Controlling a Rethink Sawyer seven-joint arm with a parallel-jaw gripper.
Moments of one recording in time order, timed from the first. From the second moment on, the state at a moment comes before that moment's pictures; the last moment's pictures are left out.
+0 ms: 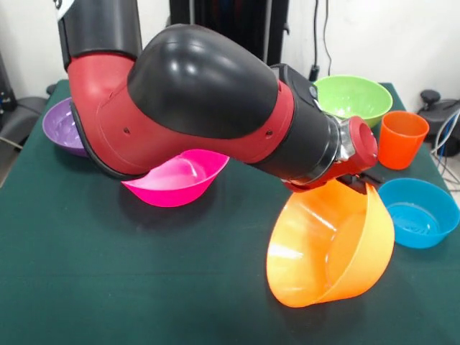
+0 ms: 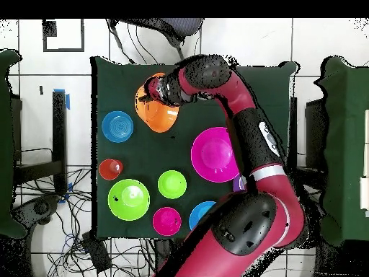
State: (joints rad) arm -0.59 -0.14 0.77 1.05 0.03 1.24 1.74
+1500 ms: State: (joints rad) arm -0.57 -0.02 0.81 0.79 0.02 1.44 1.74
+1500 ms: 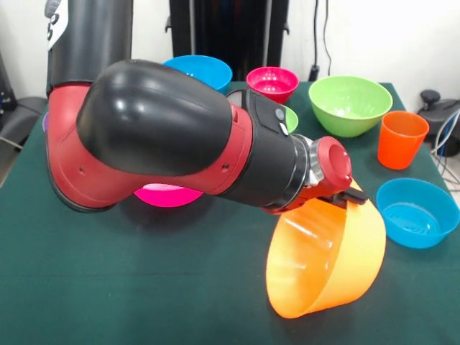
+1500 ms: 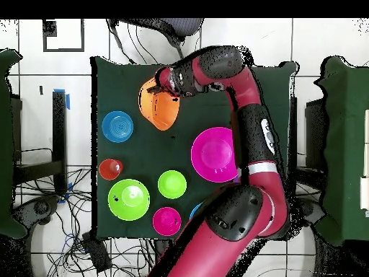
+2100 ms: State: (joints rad) arm -0.56 0.02 0.82 0.74 0.02 1.60 1.72
